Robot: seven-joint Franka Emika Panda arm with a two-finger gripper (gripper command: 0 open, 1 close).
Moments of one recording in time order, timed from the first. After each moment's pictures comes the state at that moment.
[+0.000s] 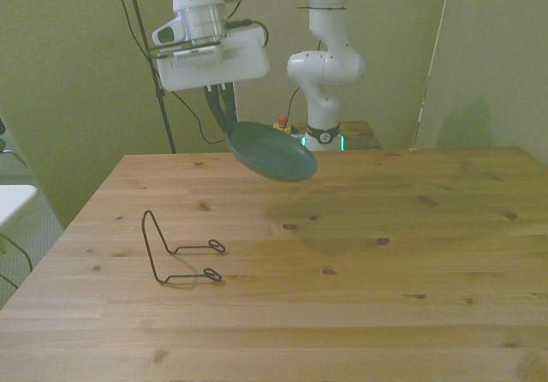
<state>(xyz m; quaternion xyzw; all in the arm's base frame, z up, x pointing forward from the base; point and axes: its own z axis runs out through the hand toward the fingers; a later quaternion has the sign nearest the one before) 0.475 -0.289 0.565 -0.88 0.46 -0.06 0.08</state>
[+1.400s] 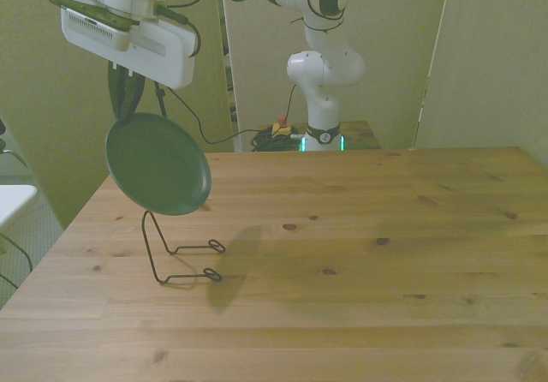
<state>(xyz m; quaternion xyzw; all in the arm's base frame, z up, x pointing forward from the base) 0.593 -0.357 0.613 -0.83 0.53 -0.12 -0.16</state>
